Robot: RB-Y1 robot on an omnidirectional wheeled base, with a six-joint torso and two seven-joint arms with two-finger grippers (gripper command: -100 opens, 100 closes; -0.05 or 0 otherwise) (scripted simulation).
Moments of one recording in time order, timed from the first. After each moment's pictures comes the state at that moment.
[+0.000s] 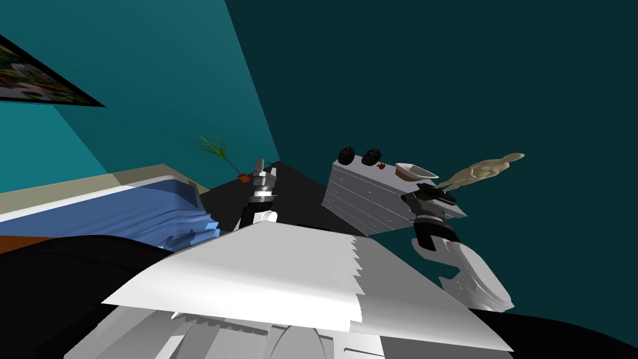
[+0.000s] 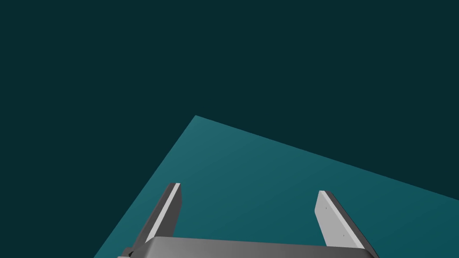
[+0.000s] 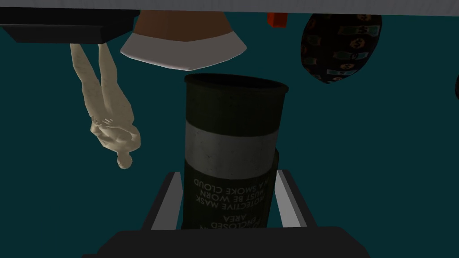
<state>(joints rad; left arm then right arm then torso) 0.53 -0.01 -0.01 -2.29 0.11 -0.38 -0.07 0.47 -0.56 -0.49 -1.91 0.74 0.12 0.15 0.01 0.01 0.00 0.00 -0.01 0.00</state>
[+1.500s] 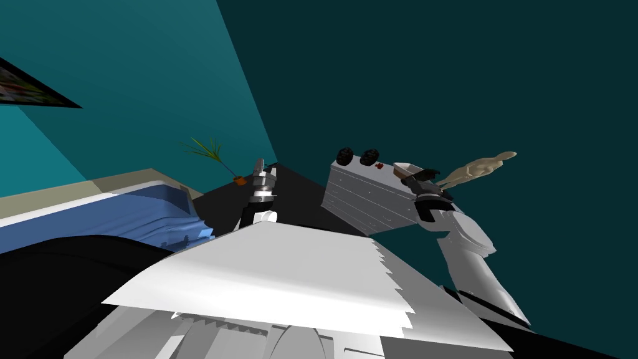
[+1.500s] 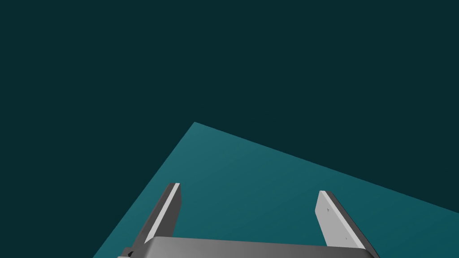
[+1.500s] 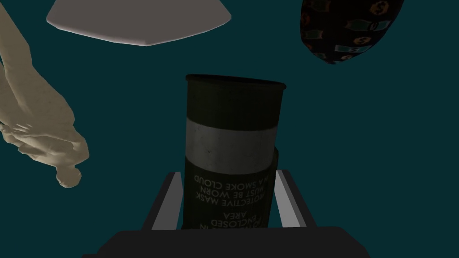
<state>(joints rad) 0.53 -0.01 -0.01 -2.29 0.11 -0.38 -0.07 0.10 -0.81 -0.42 -1.52 0.82 -0.02 0.01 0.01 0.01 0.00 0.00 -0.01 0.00</state>
